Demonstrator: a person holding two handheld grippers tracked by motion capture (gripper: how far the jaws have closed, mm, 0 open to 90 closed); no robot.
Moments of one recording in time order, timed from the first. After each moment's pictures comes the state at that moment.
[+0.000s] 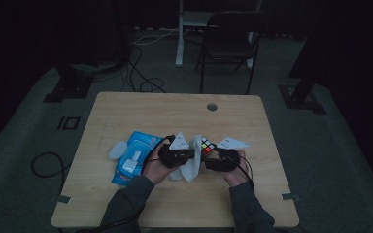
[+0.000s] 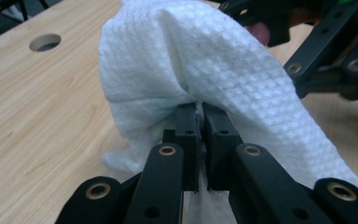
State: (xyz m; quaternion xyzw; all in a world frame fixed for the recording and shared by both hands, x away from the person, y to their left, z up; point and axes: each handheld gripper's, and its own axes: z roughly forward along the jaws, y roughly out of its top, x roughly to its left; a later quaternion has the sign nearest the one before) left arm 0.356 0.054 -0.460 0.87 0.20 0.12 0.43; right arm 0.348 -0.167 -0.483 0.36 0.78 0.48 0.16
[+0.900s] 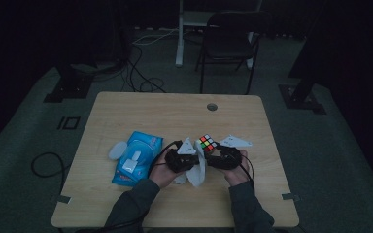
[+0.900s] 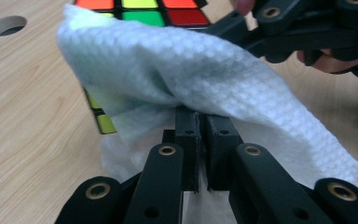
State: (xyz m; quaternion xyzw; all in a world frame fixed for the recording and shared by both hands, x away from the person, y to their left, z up) left arm 0.351 0.032 -0.478 0.88 0.19 0.10 0.42; right arm 0.351 -0.172 -0.481 0.39 0.76 0.49 0.17
